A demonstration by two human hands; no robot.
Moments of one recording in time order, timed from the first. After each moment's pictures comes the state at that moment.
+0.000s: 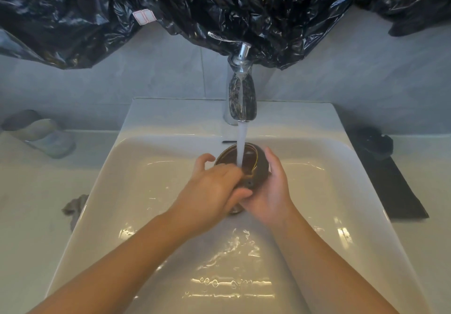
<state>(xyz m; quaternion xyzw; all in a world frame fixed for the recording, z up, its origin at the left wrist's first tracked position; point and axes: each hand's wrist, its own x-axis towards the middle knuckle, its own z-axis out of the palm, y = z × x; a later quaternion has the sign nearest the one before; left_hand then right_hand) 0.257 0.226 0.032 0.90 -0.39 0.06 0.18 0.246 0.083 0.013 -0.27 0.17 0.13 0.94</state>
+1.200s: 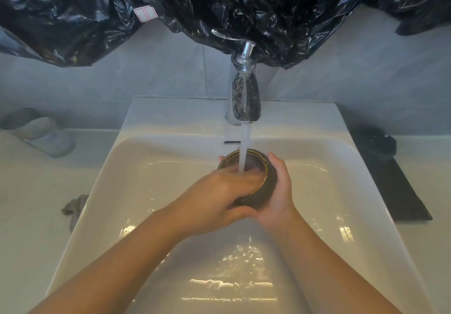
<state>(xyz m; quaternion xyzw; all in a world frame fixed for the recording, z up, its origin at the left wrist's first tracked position) 0.268 0.227 0.039 0.82 -0.51 -0.05 0.27 0.241 0.082 0.008 -0.33 0.15 0.13 0.92</state>
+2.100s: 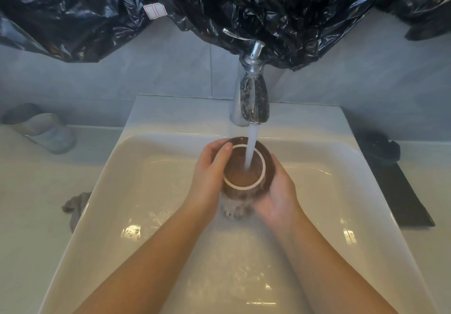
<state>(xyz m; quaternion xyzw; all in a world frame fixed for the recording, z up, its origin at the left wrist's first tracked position) 0.276 0.202 0.035 0.62 0.09 -0.11 0.77 0.255 0.091 0.017 -0.29 0.29 0.06 0.91</state>
